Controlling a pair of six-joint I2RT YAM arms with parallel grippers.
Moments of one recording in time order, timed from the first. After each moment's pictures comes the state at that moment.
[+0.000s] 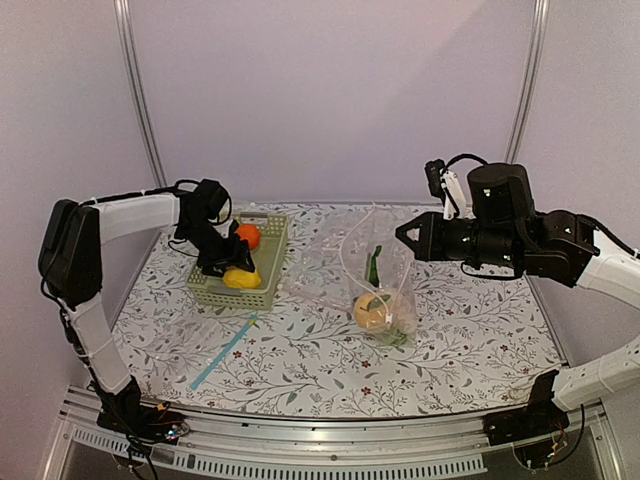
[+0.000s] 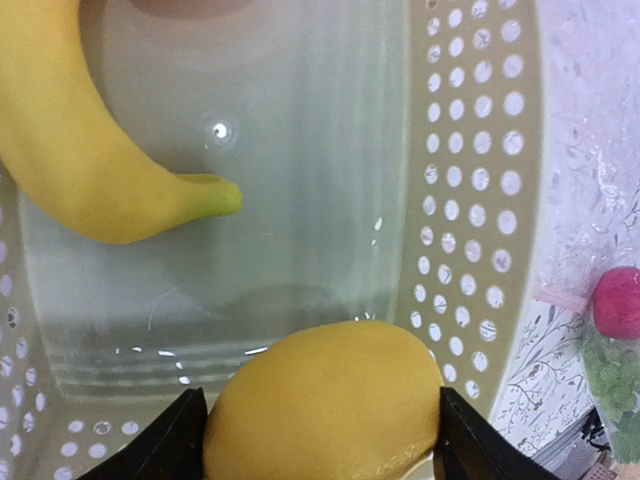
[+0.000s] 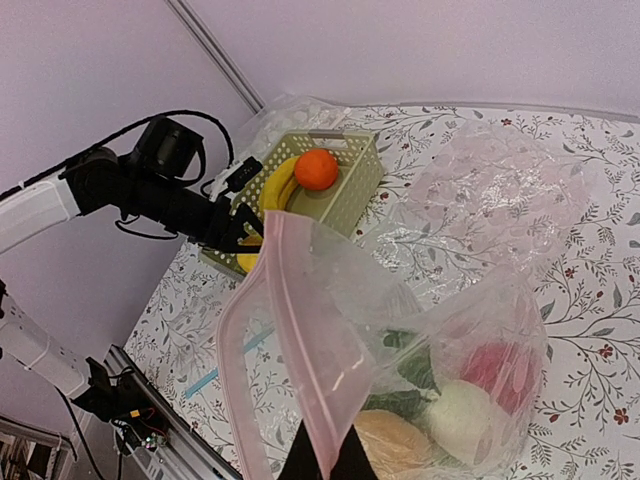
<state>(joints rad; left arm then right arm) -0.35 1.86 1.37 -0.79 0.25 -0.39 0.97 1.16 1.18 -0.46 0.20 0.62</state>
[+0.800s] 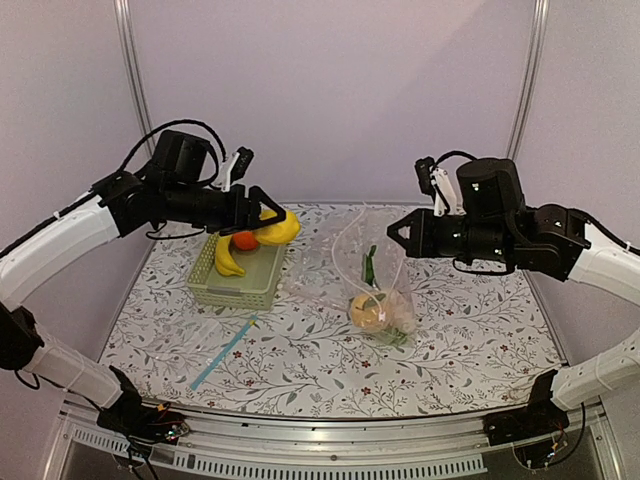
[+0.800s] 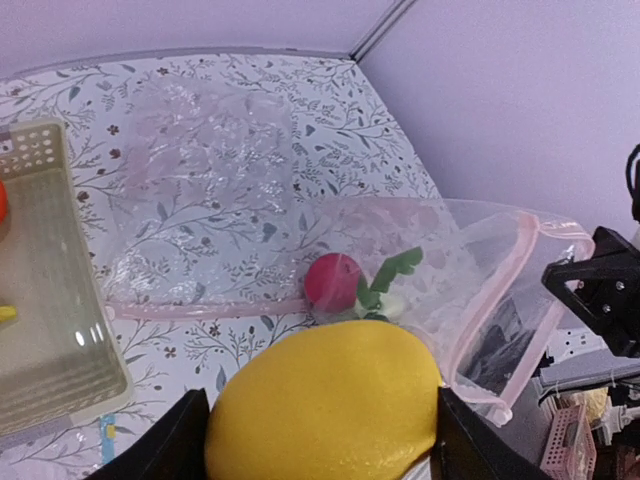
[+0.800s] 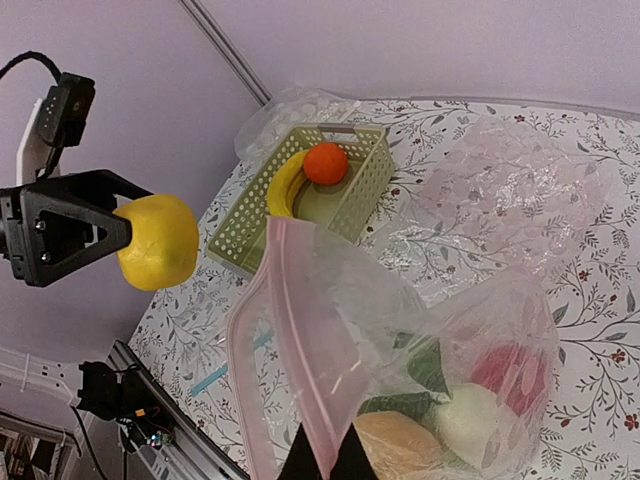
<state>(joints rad) -0.66 1.36 1.36 -0.60 0.26 -0.50 0.97 1.21 1.22 -0.46 0.17 0.62</state>
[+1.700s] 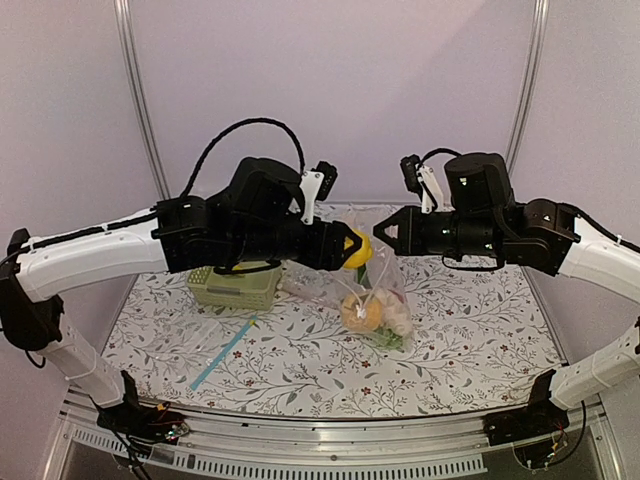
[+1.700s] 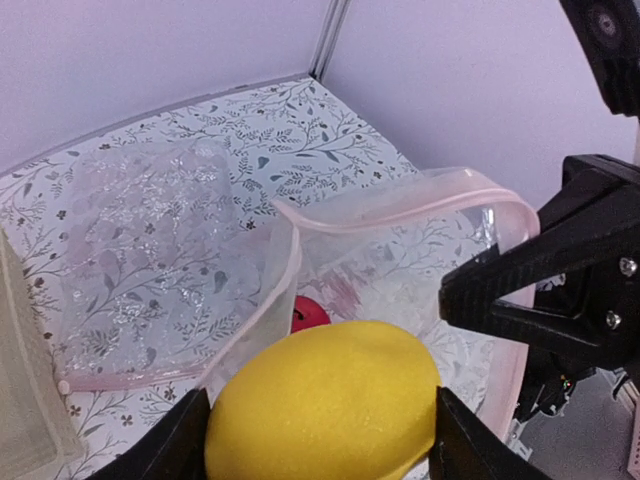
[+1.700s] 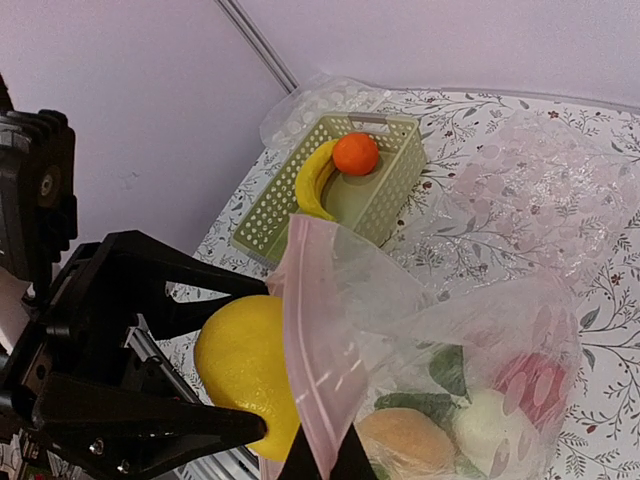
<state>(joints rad) -1.11 1.52 1.43 -0.39 -0.20 -0.45 0.99 1.27 1.27 -0.45 0.11 0.62</state>
